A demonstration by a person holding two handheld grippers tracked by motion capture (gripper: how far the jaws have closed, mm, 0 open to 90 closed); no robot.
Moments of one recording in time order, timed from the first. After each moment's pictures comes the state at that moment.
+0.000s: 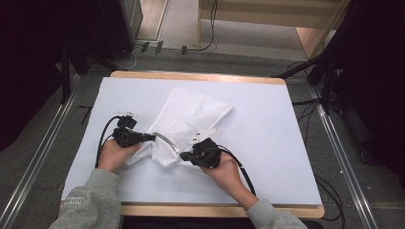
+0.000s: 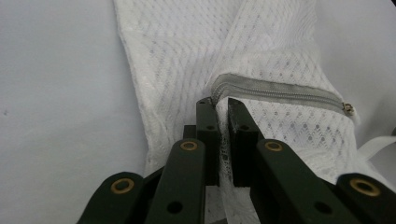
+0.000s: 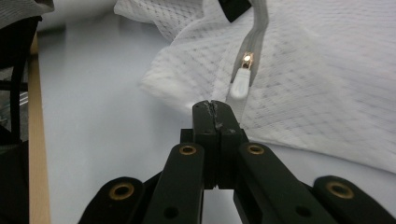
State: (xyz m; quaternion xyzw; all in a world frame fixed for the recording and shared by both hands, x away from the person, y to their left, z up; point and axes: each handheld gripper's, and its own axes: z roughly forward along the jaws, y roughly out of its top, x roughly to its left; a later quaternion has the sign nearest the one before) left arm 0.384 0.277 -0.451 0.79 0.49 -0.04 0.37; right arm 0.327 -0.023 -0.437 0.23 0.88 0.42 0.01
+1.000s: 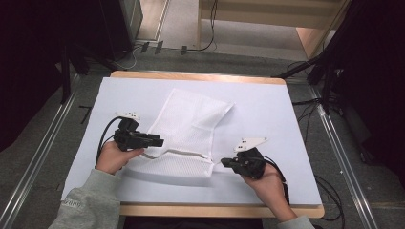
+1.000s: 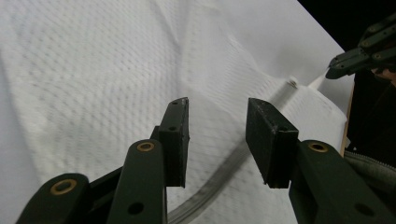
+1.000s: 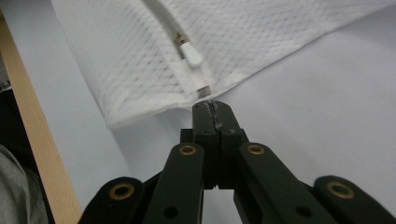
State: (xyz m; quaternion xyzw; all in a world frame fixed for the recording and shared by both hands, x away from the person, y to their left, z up) left arm 0.362 0.265 -0.421 0.80 0.41 -0.07 0.43; right arm 0.296 -0.137 -0.430 0.31 0.87 0.38 0.05
